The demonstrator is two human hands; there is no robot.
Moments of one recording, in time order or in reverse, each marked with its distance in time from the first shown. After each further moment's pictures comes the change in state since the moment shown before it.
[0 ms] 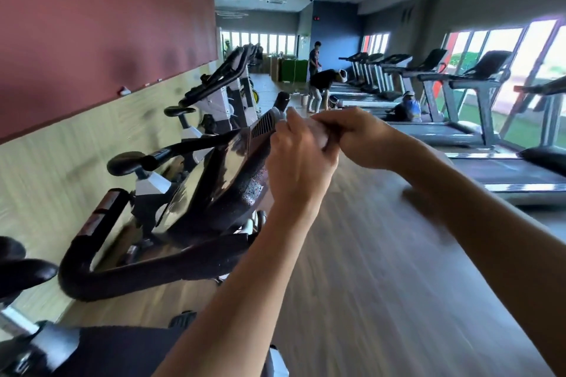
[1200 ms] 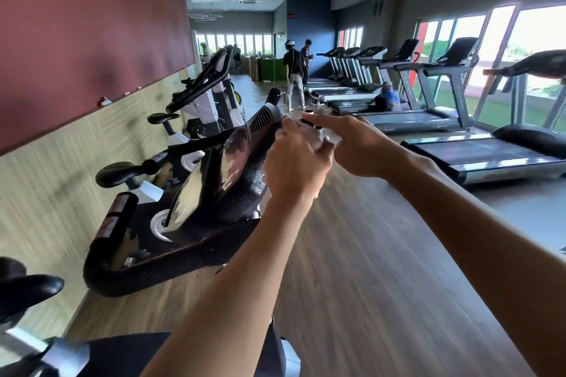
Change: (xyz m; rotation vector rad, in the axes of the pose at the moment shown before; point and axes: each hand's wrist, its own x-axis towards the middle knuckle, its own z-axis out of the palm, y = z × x) left_hand -0.013 -0.016 -0.023 -0.088 -0.218 -0.037; right_hand -0.041 -0.033 0.023 -0.143 0.062 0.151
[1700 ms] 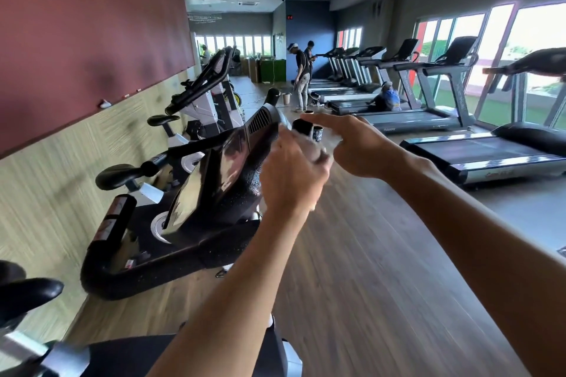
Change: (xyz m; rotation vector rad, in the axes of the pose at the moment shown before) left_hand -0.013 -0.007 0.001 -0.022 0.022 -0.014; right_hand 0.000 0.005 0.002 0.029 0.037 -0.003
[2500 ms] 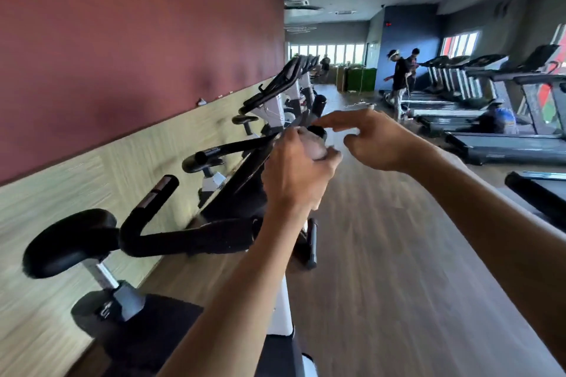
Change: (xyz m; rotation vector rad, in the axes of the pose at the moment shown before) left_hand 0.001 0.023 0.011 0.064 0.226 -0.169; right_hand 0.040 0.048 -0.018 0.146 -0.139 -0.296
